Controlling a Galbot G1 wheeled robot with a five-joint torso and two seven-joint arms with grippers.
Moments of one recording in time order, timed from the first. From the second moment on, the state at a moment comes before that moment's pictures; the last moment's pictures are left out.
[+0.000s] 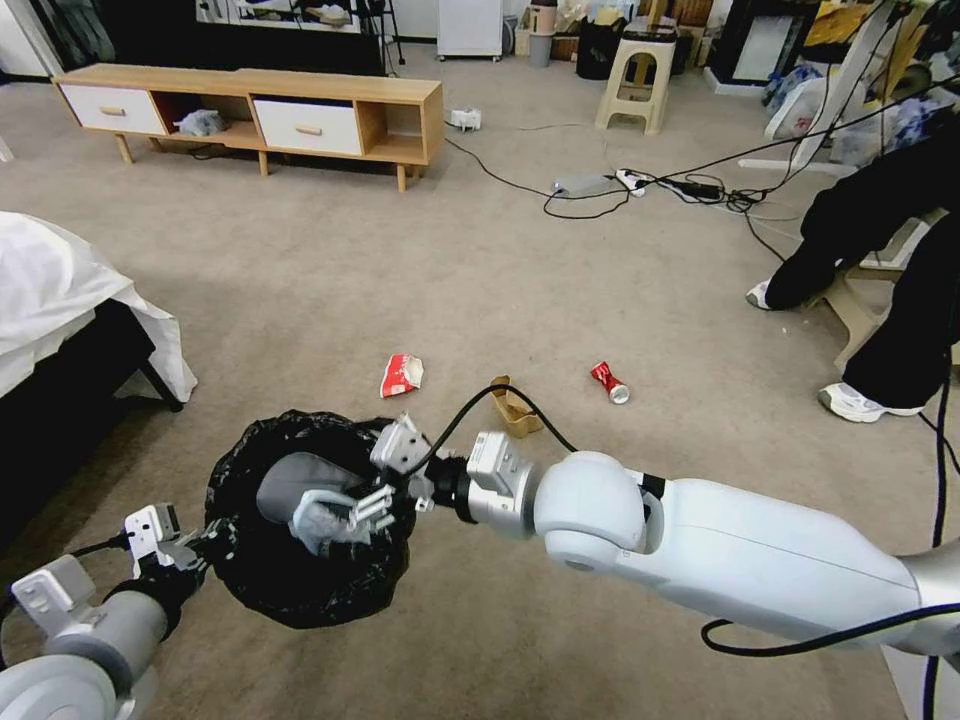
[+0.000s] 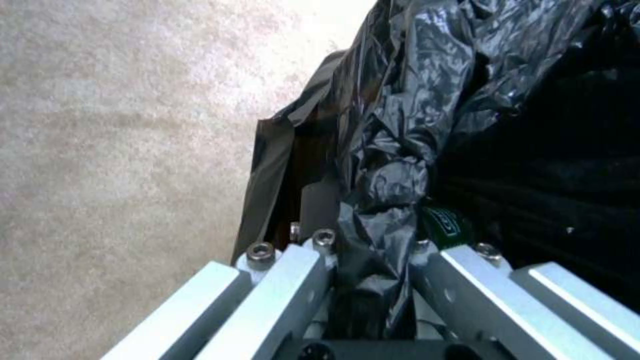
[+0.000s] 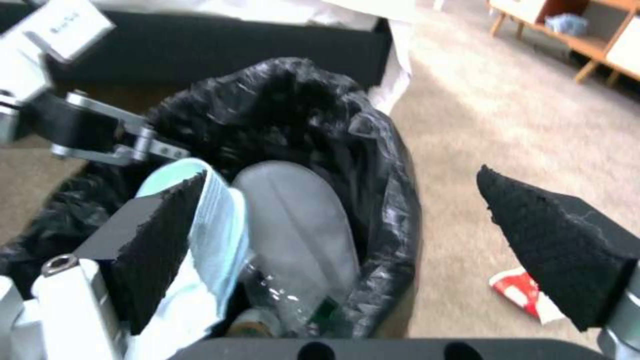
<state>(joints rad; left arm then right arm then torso) 1.70 -1.24 -0.95 -2.31 -1.07 0.63 -0.22 -0.27 0.92 -0.70 2.05 0.80 -0.38 0.07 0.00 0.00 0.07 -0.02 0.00</state>
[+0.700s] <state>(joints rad) 1.70 -1.25 -0.94 -2.31 -1.06 0.62 -0.22 -0.26 0.92 -0.74 2.07 0.94 -0.39 0.14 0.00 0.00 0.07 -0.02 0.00</state>
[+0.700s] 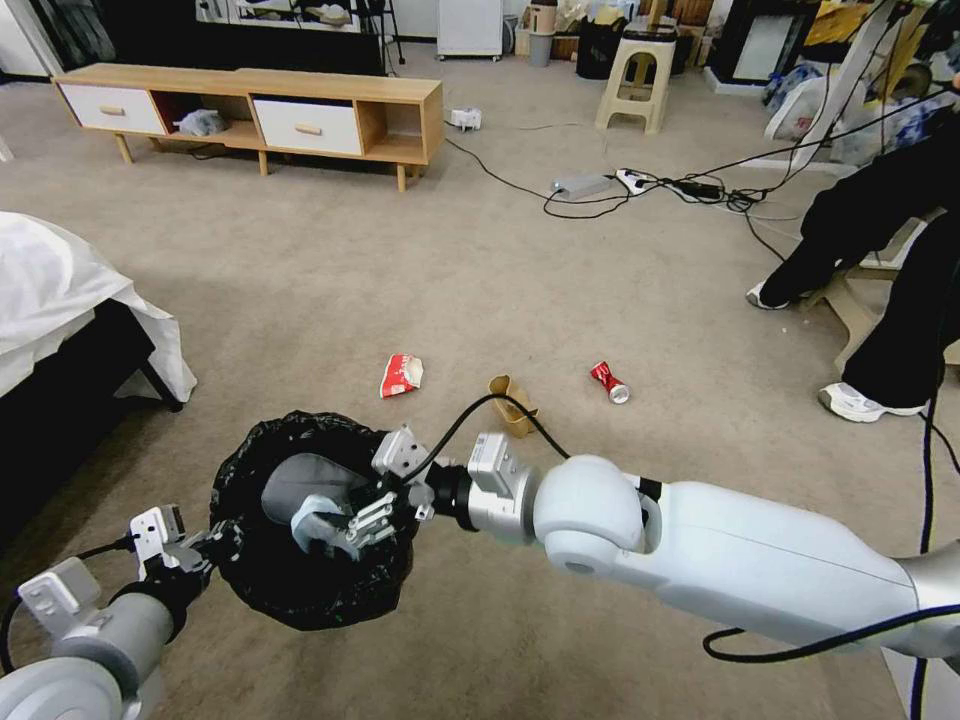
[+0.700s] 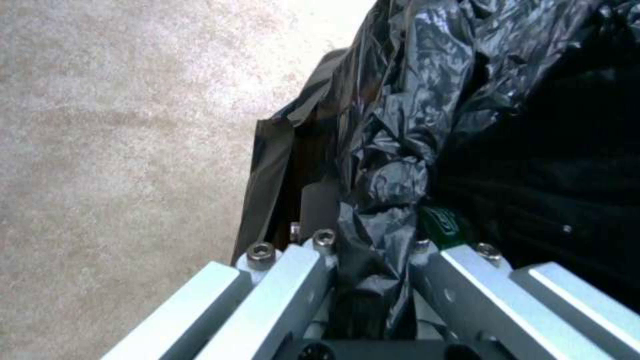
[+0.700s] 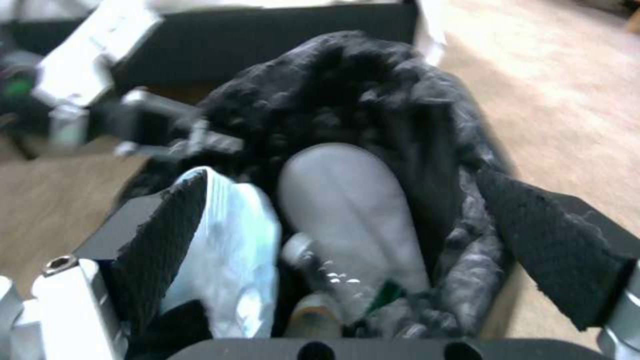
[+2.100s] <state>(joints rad) 1.69 -1.24 -0.98 -2.32 -1.14 0.62 -0.25 -0.30 0.85 -0.79 2.15 0.91 -0.40 0.08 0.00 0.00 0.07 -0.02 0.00</state>
